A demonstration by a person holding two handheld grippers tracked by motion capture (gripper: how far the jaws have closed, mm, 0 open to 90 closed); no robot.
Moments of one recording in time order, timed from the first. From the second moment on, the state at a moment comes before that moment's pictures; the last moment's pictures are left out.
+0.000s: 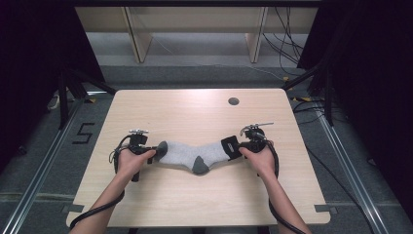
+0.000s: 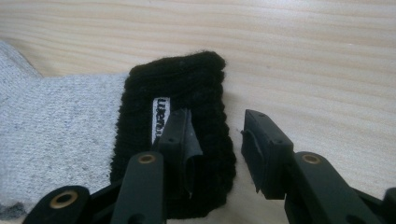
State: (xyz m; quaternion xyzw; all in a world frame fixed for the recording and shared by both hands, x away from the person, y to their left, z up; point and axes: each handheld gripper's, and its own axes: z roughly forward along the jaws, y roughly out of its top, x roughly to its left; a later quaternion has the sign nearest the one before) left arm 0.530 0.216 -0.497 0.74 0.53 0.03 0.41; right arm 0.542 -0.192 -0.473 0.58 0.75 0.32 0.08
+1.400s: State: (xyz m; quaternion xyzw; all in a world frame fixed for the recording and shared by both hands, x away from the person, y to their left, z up) left arm 0.516 0.196 -0.417 0.72 0.49 0.07 0.48; right arm 0.542 -0.169 -0.474 0.56 0.76 0.32 0.08
